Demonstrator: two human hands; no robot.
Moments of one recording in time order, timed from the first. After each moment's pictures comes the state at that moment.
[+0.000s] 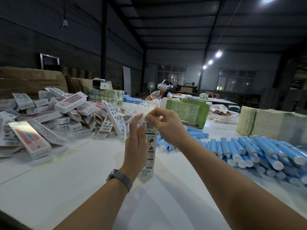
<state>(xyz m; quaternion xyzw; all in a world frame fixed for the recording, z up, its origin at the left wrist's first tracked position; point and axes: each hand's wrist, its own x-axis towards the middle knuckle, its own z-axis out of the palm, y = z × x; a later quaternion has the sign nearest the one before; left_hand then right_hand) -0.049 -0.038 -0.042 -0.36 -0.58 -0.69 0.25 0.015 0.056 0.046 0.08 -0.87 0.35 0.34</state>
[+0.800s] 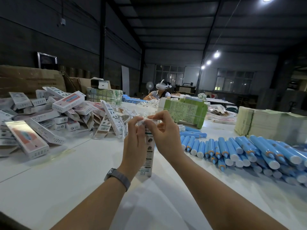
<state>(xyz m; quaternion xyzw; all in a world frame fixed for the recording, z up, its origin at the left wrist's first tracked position) -0.045 -0.040 -0.037 -0.38 -0.58 -0.69 0.23 0.010 0.047 0.005 0.06 -0.78 0.38 0.48</state>
